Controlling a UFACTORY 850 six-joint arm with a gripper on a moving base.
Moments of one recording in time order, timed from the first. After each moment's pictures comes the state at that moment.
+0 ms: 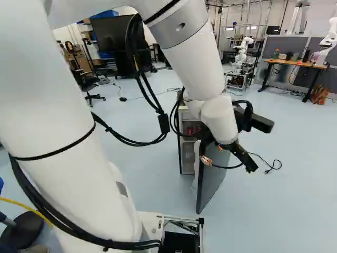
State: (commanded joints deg) arm -52.1 -2.3 -33.4 0.4 -1.4 0.0
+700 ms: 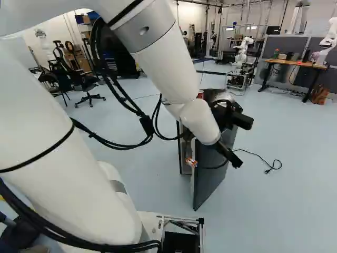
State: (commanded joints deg) arm -46.8 3.8 -26.0 0.4 2.7 0.0
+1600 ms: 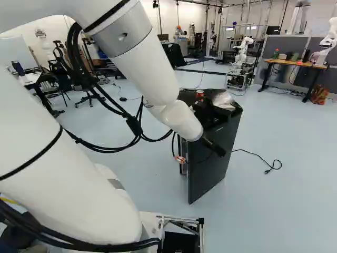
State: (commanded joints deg) arm -37.1 7.6 -22.1 0.4 7.9 0.0
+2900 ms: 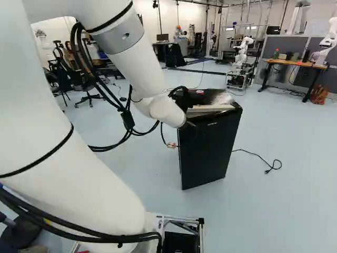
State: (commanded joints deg) arm -23.0 3.9 -25.2 0.4 15.6 0.0
